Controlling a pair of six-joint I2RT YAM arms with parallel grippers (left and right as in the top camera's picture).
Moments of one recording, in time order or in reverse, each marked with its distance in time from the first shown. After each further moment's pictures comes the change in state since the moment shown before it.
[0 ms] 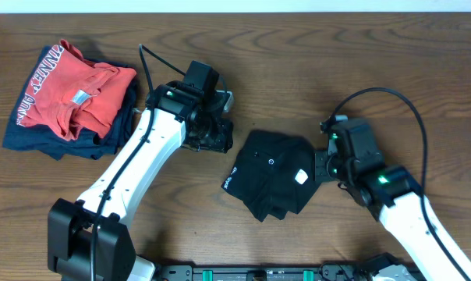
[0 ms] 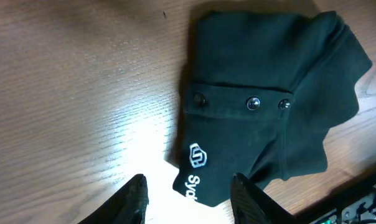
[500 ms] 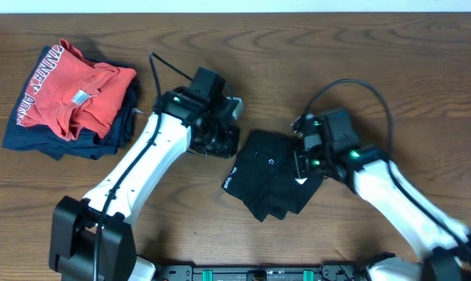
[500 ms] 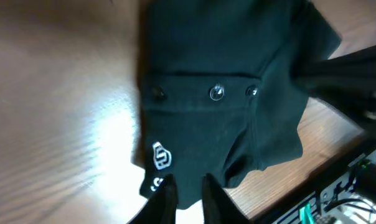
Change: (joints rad) left arm -0.038 0.000 -0.069 0.060 0.104 0.010; right arm 0.001 0.368 0.009 0.101 -0.267 -0.099
